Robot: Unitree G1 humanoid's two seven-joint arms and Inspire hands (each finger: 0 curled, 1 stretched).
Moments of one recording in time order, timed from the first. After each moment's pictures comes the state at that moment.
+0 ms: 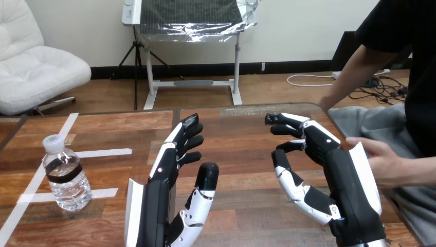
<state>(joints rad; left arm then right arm) 0.44 0.10 -0.42 -0.17 0.36 -0.61 0.47 0.33 -0.16 0.11 -0.23 -0.23 -0.51 -0.04</state>
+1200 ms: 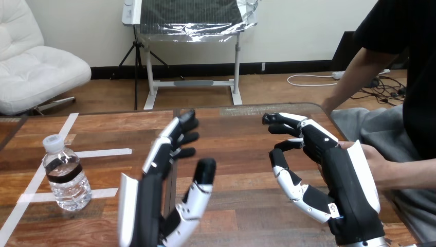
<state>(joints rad) 0.42 0.09 -0.36 -0.20 0.41 -0.59 0.50 0.31 -0.16 0.11 -0.23 -0.23 -0.51 -0.03</state>
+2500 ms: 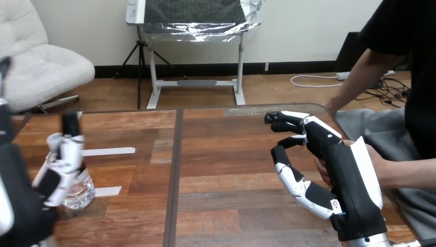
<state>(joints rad) 0.28 0.14 0.16 -0.19 0.71 -0.40 0.81 0.29 -0.16 0.09 -0.21 -0.24 -0.52 -0.03</state>
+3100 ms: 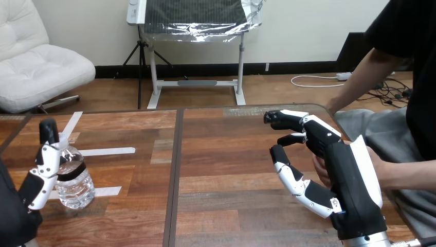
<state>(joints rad) 0.24 0.19 0.21 -0.05 0.71 -0.36 0.83 0.28 -0.16 0.09 -0.21 -0.24 -0.52 -0.03</state>
